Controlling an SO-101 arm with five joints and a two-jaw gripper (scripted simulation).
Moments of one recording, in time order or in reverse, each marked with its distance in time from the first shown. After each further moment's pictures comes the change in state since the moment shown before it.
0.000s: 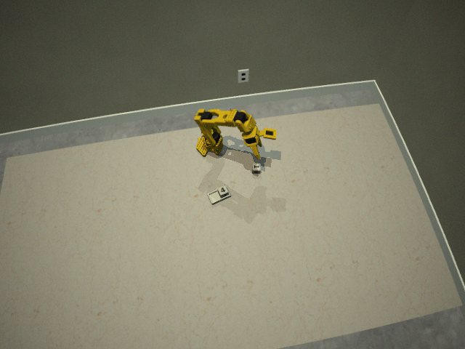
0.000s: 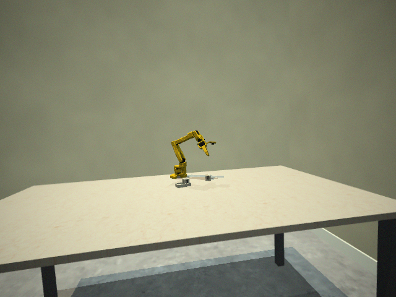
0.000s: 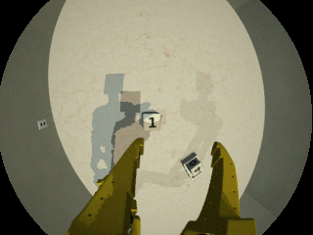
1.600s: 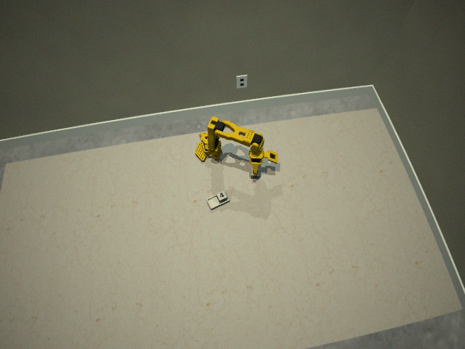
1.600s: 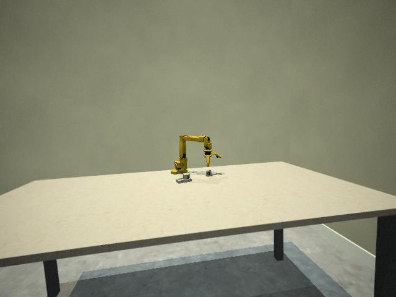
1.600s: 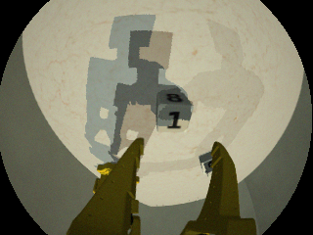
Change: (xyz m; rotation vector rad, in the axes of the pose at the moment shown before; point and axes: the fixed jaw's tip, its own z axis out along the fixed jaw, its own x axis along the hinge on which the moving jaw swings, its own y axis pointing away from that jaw) arm 0.046 0.013 0.071 -0.134 0.459 -0.001
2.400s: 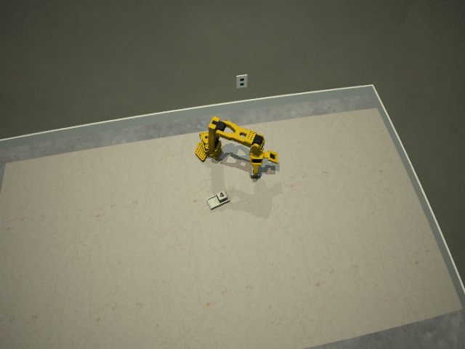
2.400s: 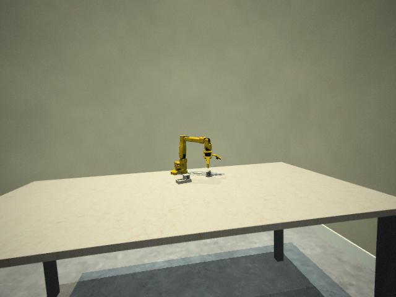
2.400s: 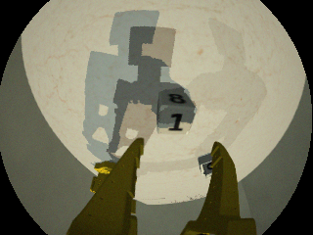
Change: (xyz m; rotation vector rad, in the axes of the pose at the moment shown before) arm 0.002 0.000 0.005 -0.008 0.025 -0.033
